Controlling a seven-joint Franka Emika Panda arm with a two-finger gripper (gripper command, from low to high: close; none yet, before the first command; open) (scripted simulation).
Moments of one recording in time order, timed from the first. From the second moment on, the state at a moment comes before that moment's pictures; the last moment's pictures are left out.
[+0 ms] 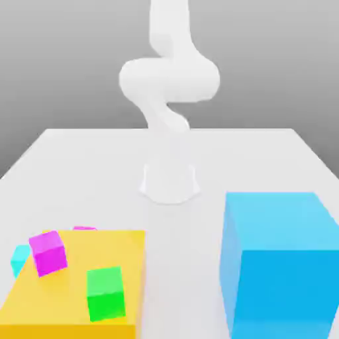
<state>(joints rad) -0.07 -0.73 0.02 -2.32 -0.04 2.33 0.88</state>
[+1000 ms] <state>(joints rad) -0.63 0.11 -0.08 -2.55 -0.10 2.72 1.49</state>
